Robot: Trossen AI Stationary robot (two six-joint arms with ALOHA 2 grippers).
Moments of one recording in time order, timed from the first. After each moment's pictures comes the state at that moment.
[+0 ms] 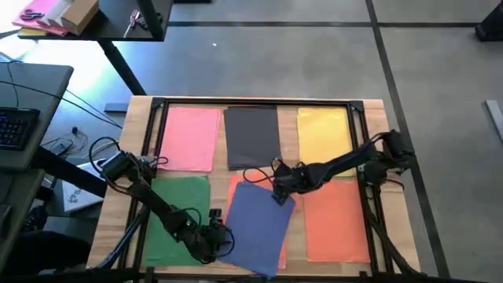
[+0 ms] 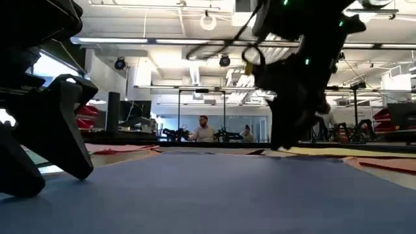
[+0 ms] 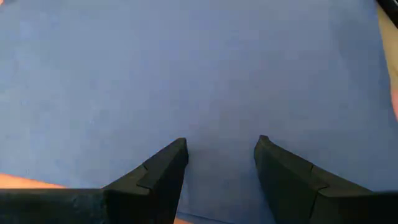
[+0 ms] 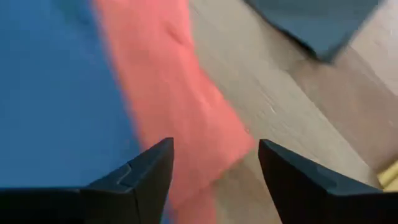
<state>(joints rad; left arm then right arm) -0.79 1.92 0.85 0.13 -0.52 -0.49 0.21 1.80 1.00 -0.51 0.28 0.86</state>
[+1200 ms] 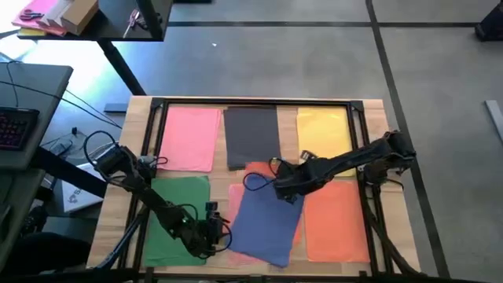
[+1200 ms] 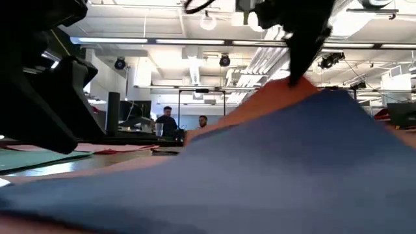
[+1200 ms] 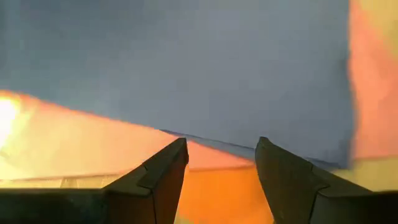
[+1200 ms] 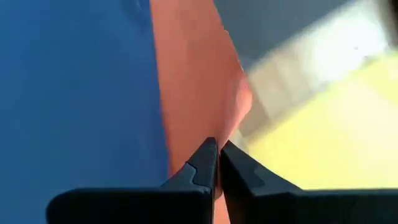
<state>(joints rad) -0.77 1.82 0.84 0.09 -0.64 -0.50 0.30 1.74 1.43 -1.29 0.38 0.75</state>
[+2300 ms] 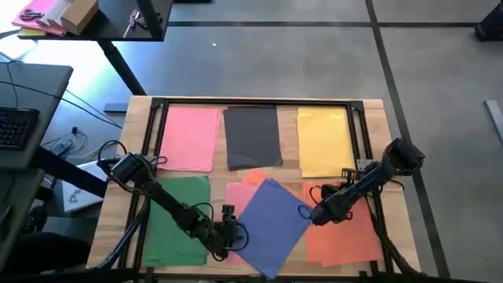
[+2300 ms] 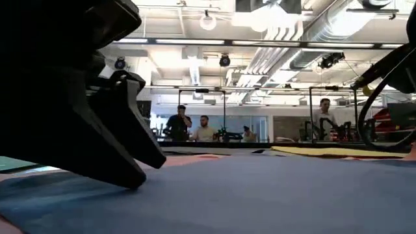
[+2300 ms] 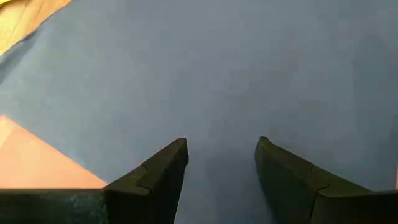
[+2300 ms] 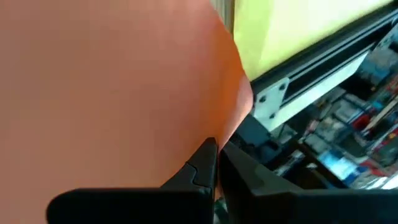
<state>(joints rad) -0.68 1.98 0.94 0.23 -0.53 -0.27 0.62 1.72 0.97 -1.54 0.04 0.91</state>
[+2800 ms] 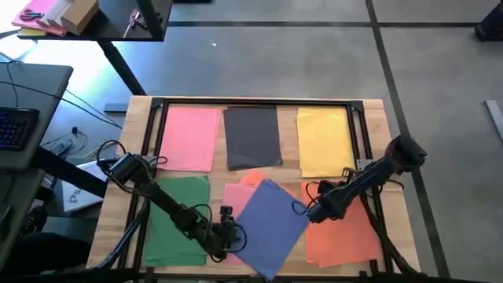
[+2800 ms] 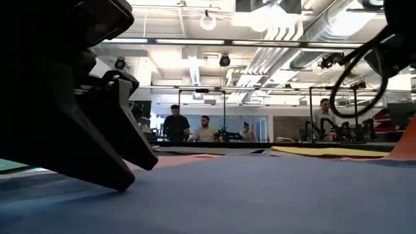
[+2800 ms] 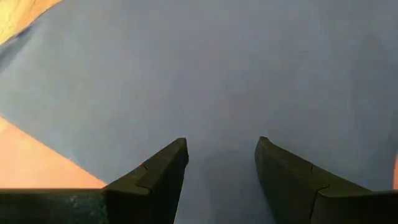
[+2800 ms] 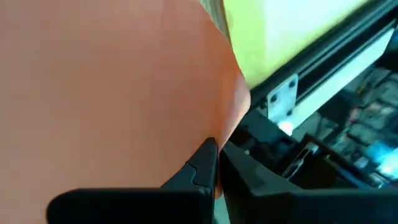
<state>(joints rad) -0.69 1.98 0.94 0.21 -0.53 -0.32 0.56 1.65 1.03 -1.56 0.05 1.05</state>
